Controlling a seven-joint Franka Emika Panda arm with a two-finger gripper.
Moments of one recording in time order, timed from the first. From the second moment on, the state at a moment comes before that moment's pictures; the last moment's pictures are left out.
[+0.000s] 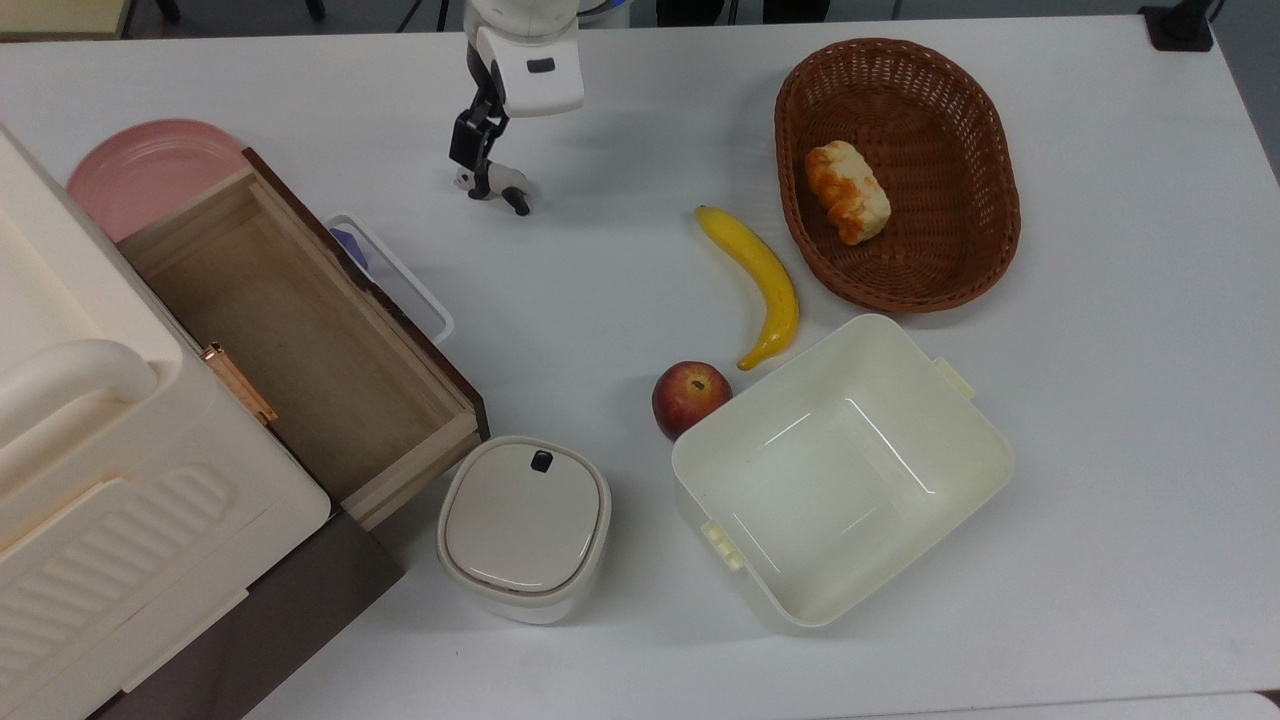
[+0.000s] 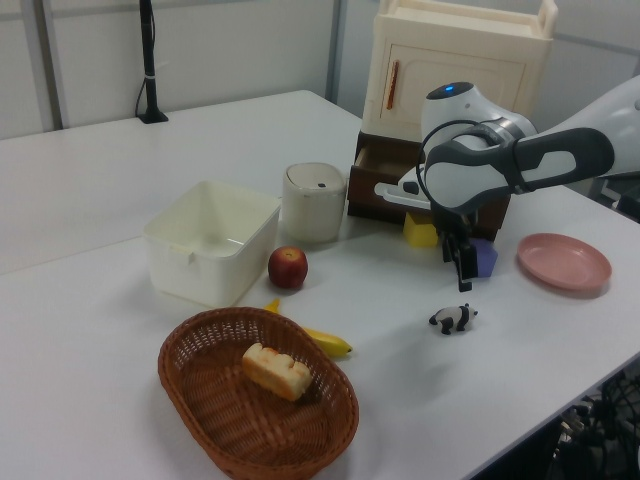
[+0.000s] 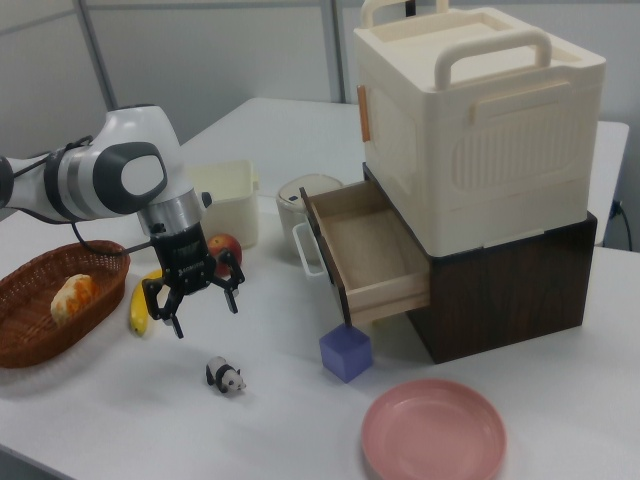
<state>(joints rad) -0.15 -0.08 0.16 -2.21 -0.24 1.99 -0.98</state>
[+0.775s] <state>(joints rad) -0.18 0.04 0.16 -2.23 -0.25 2.03 -1.01</state>
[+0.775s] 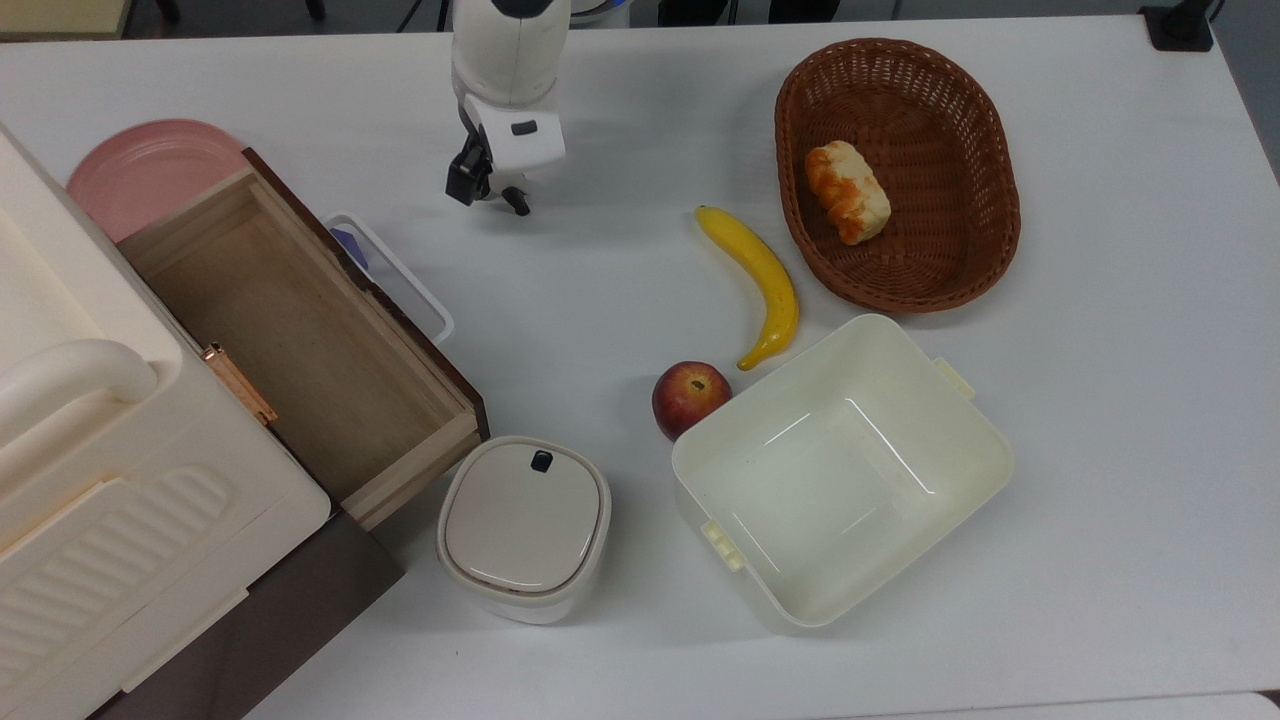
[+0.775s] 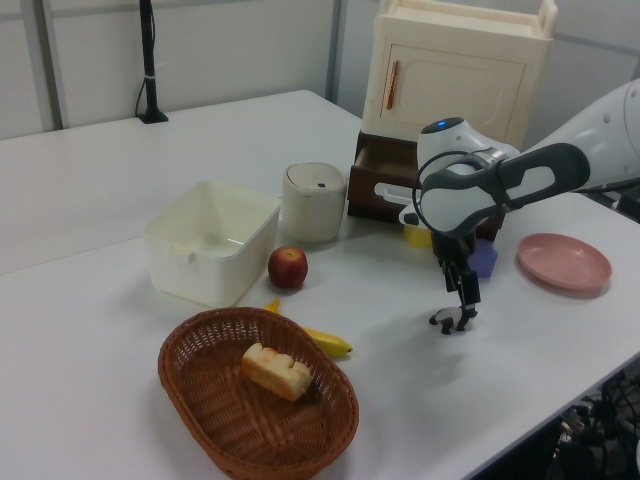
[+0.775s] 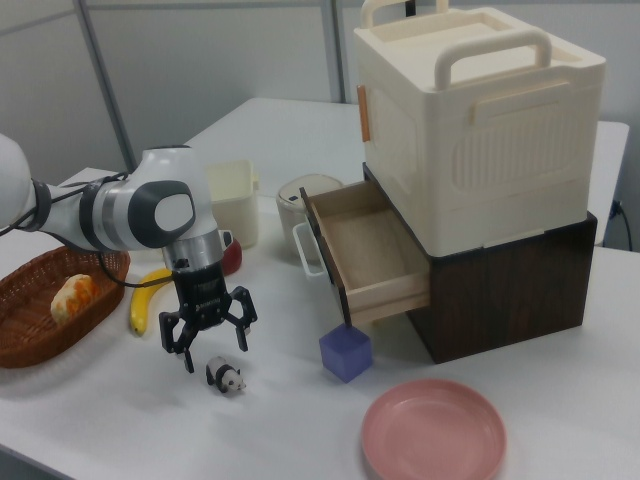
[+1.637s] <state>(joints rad) -0.16 0.11 0.16 -2.21 -0.32 2.04 -0.95</state>
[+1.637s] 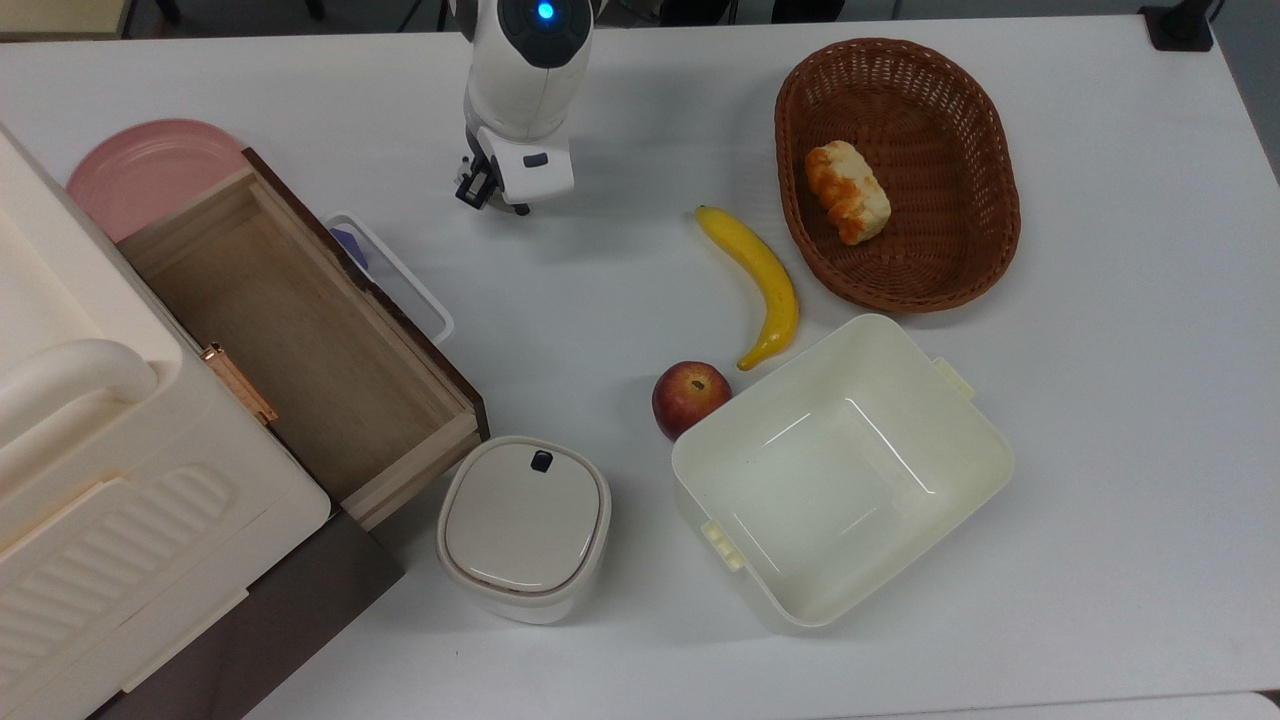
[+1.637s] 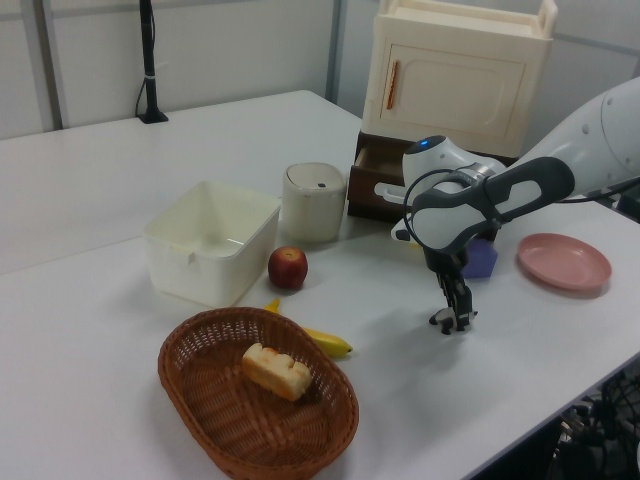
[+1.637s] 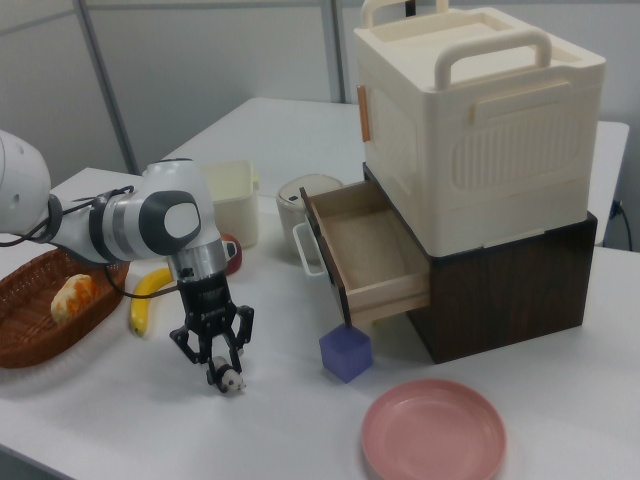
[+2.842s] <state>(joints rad) -0.16 0.15 0.17 -1.96 -0.23 2.04 -0.71</state>
